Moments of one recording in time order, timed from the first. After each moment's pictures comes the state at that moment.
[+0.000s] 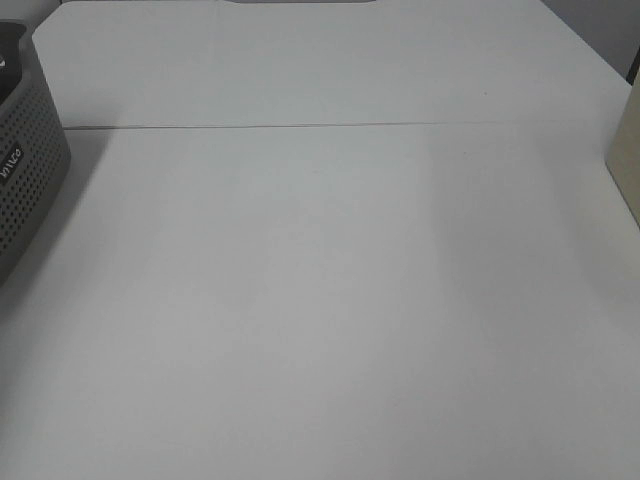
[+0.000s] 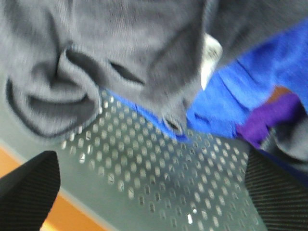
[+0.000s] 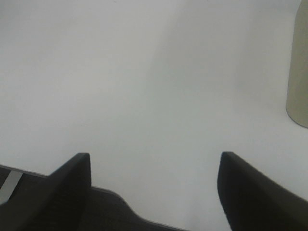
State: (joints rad) left arm 0.25 1.96 -1.56 0.45 0.82 1.13; right arm -0.03 0.00 -0.45 0.23 1.12 -0.22
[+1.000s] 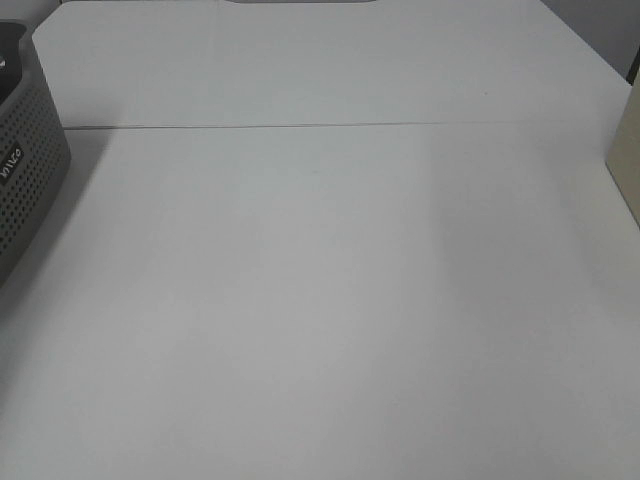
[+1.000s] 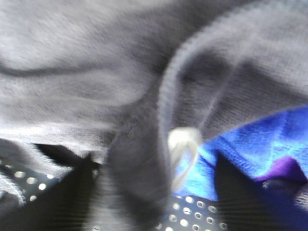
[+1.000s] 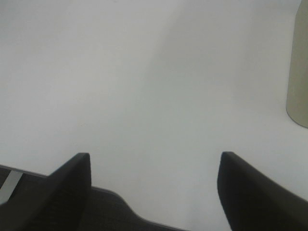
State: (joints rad) left arm 0.25 2.15 -1.62 0.43 0.83 1.17; right arm -0.03 0.00 -0.45 0.23 1.12 -0.22
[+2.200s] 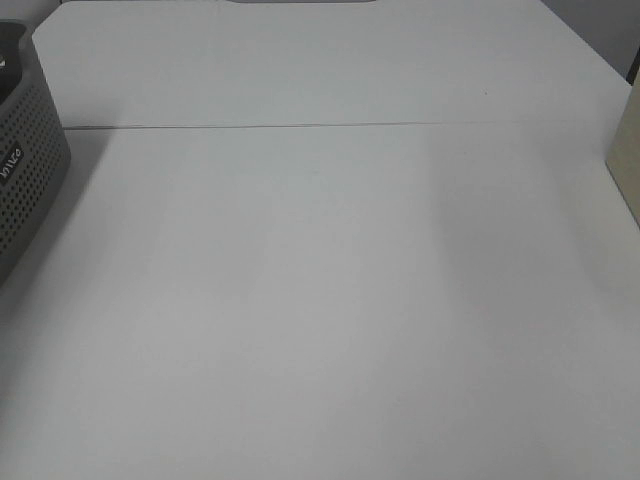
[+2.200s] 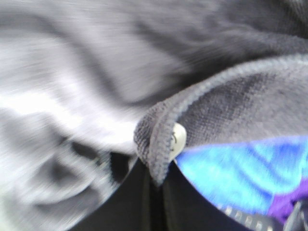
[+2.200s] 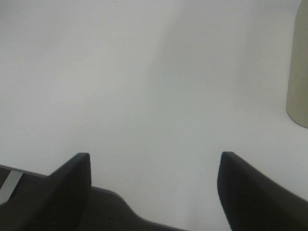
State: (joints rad) left arm 0.19 2.06 -1.62 0.40 0.75 1.15; right arm -0.03 0.00 -0.45 0.23 1.12 -0.22
